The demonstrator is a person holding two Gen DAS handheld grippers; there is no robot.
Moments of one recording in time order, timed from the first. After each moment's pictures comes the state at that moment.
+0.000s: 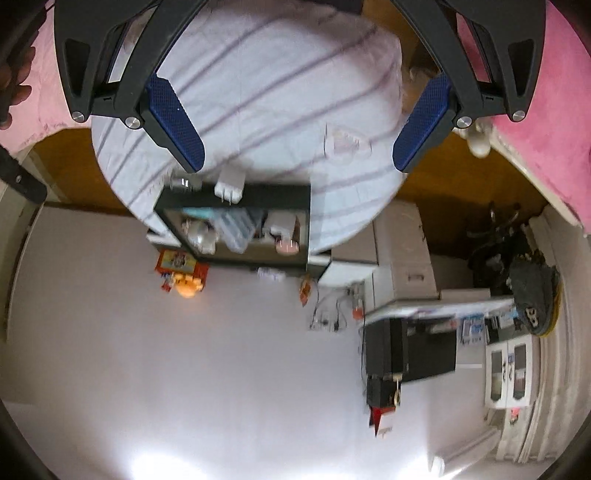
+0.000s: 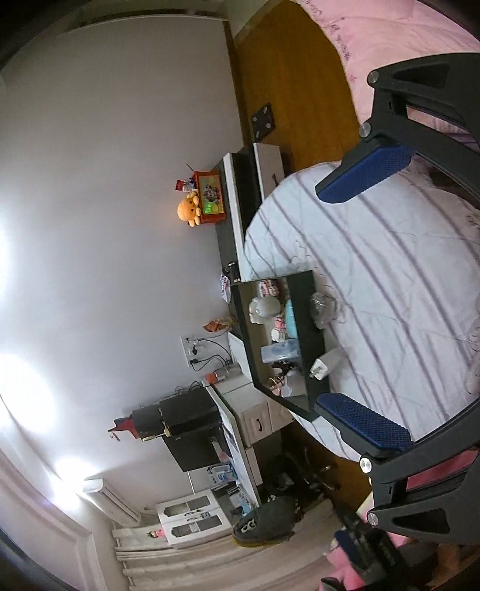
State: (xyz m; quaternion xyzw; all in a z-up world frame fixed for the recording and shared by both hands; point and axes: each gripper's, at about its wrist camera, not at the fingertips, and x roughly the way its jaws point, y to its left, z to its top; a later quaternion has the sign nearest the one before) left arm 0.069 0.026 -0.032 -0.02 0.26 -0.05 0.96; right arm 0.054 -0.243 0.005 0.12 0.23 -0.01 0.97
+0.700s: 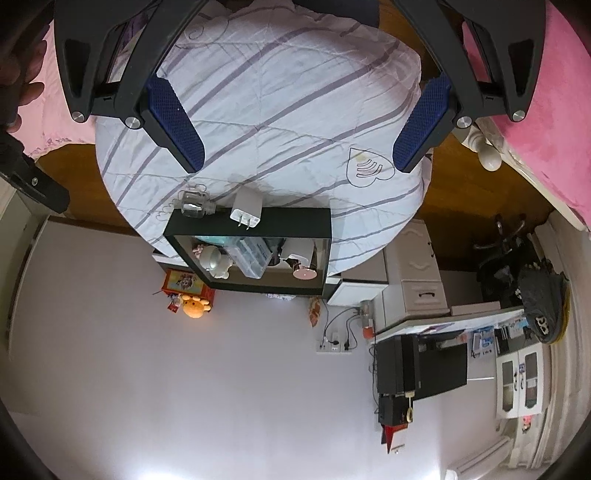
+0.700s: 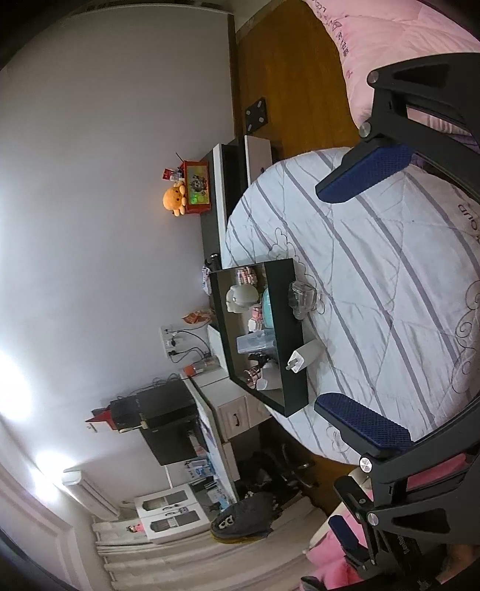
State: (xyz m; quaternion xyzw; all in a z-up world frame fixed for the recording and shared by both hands) left arm 0.082 0.003 -0.047 -0.01 0.29 -0.06 0.95; right arm 0.068 -0.224 -0.014 0.10 0.27 0.01 0.96
